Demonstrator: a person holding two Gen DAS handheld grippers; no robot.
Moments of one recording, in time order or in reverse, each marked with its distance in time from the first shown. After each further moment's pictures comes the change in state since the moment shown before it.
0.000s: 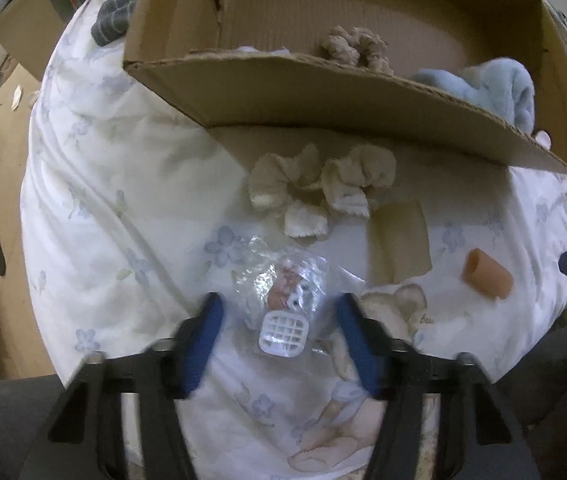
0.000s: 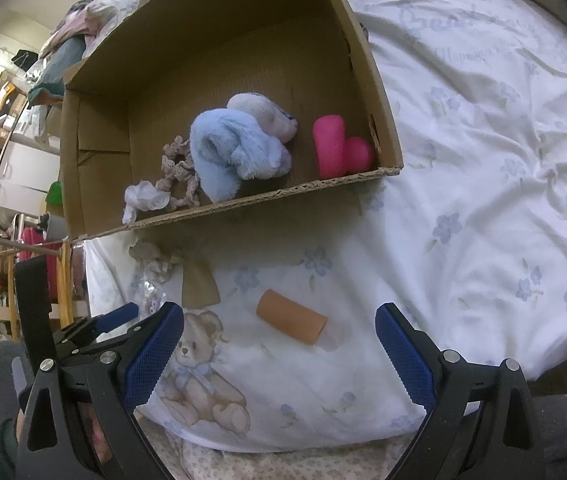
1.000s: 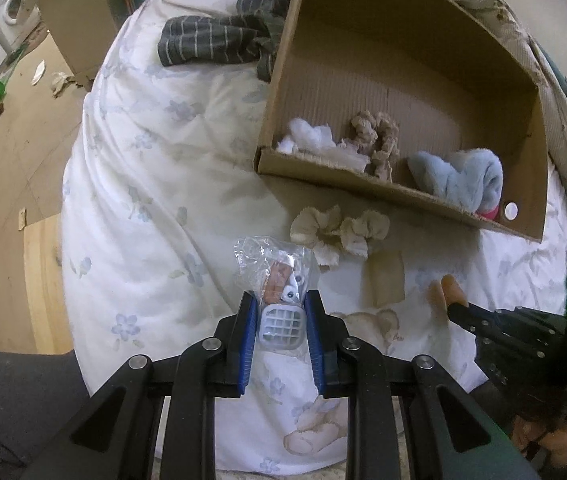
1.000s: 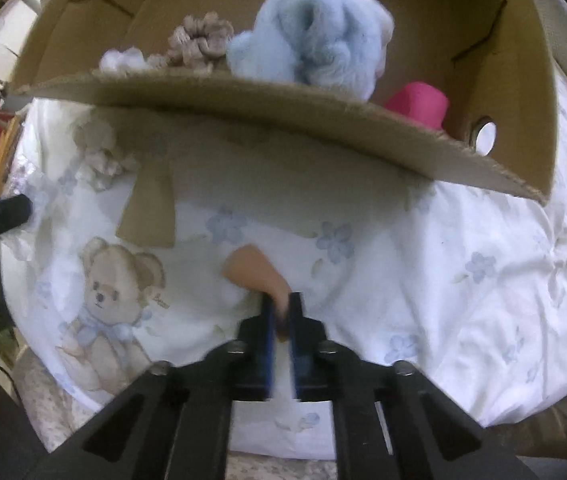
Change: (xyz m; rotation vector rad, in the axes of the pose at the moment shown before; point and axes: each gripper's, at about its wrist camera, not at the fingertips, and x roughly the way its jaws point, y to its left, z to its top) left arm -0.061 0.046 -0.008 -0.163 -0.129 -0.067; right arm 0.065 0.052 -0.014 -0.383 0.126 -0.263
